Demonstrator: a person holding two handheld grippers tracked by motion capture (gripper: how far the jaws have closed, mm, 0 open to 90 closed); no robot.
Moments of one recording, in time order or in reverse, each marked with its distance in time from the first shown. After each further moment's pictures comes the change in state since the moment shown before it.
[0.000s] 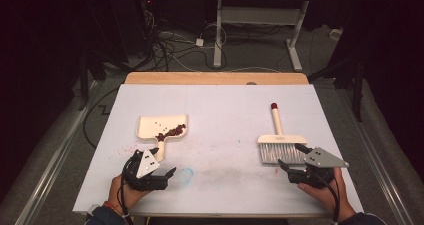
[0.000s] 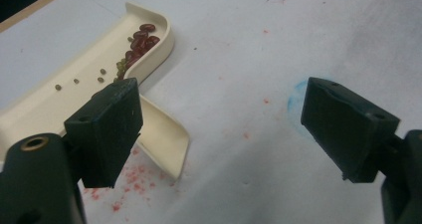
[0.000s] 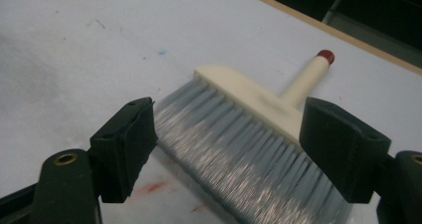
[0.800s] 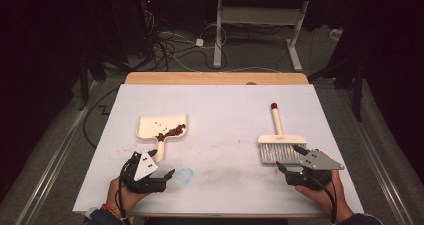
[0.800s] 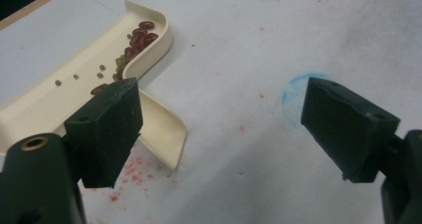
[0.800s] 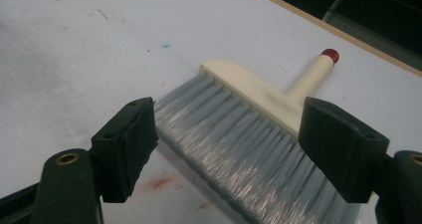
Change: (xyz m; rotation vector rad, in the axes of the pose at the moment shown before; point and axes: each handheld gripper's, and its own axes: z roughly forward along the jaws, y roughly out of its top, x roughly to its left) left arm -0.002 -0.003 -0.004 -0.007 -0.003 -0.002; right arm 0.007 0.001 0.001 0.009 -0.013 -0.033
